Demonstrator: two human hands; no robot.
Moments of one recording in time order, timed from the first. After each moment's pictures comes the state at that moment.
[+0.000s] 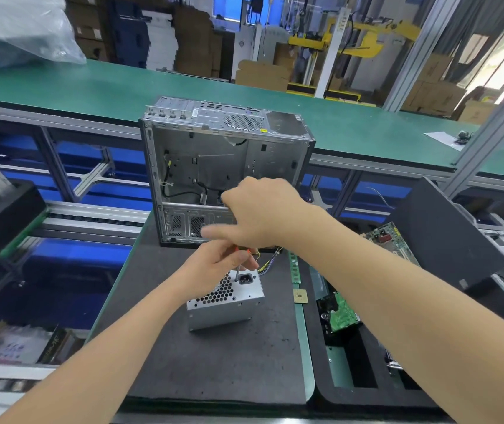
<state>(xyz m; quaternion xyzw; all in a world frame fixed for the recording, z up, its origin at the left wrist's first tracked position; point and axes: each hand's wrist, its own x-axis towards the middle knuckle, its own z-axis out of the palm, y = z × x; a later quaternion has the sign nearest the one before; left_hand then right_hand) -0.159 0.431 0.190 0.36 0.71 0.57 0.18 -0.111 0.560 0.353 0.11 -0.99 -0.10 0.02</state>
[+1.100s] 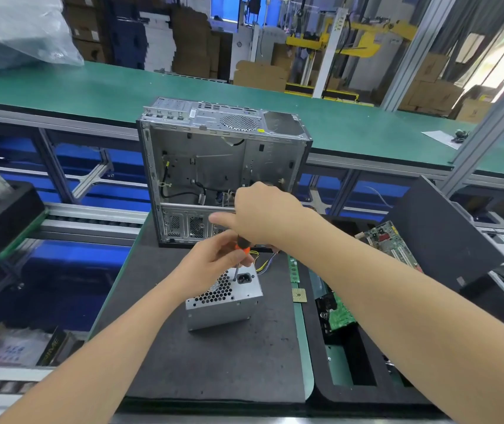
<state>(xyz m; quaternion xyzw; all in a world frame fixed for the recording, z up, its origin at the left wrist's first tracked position) -0.162 0.428 0.187 0.36 0.71 0.58 0.19 -0.117 0.560 0.341 -0.03 -1.00 -0.03 -0.01</state>
